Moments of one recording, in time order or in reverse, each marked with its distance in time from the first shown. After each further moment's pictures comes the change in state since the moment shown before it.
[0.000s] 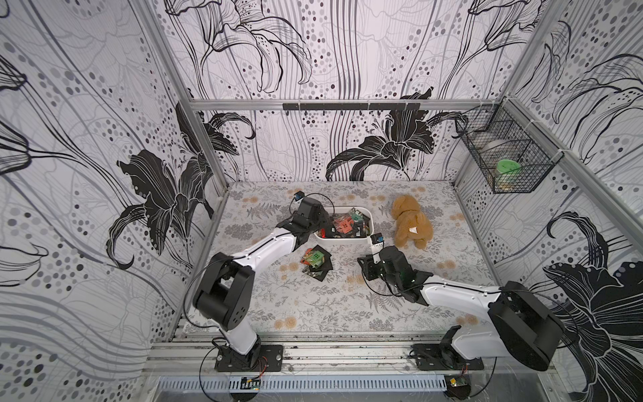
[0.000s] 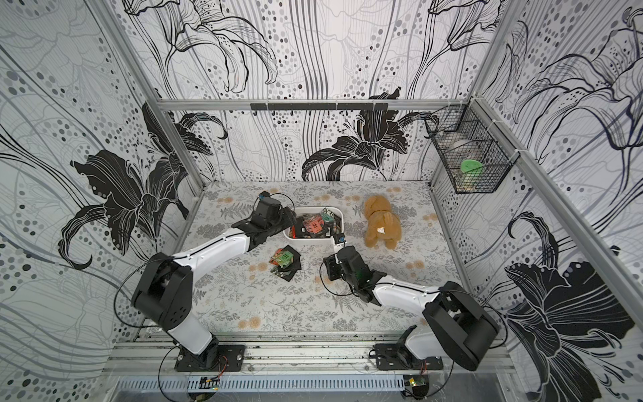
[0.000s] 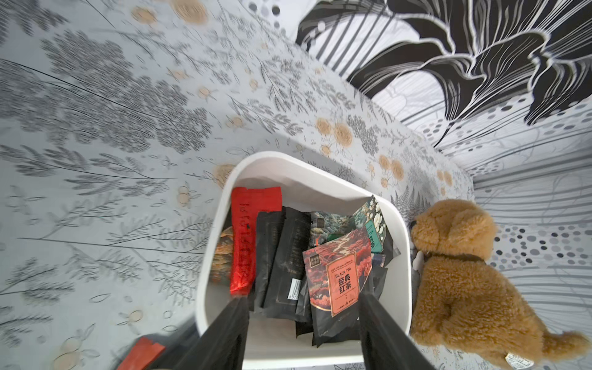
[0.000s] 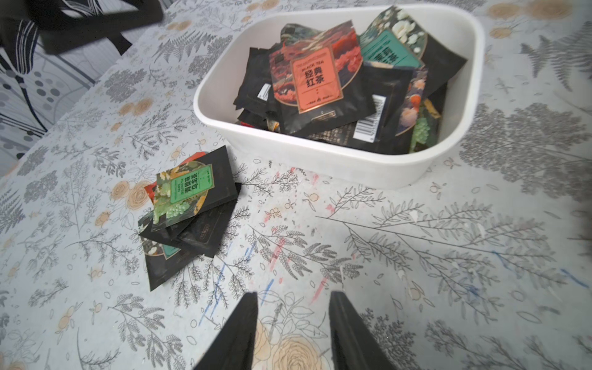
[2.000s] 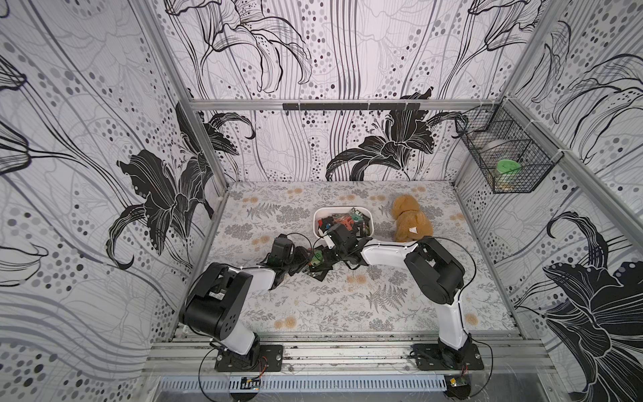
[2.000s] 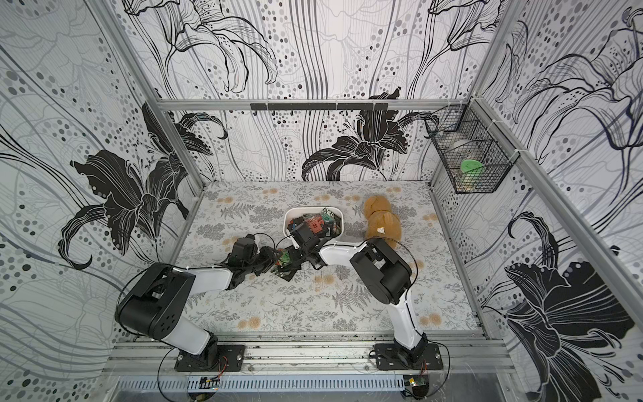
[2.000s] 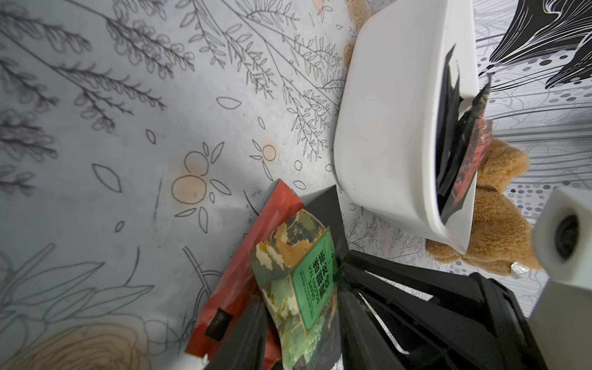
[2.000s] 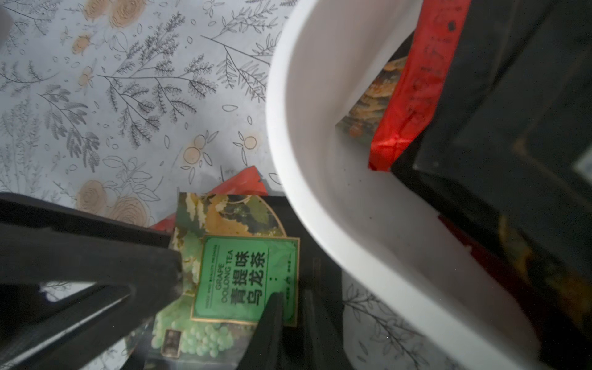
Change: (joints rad) left arm 0.158 -0.014 -0.602 0.537 0.445 -0.166; right arm 0.060 0.664 0.742 -0.345 -0.145 -0.102
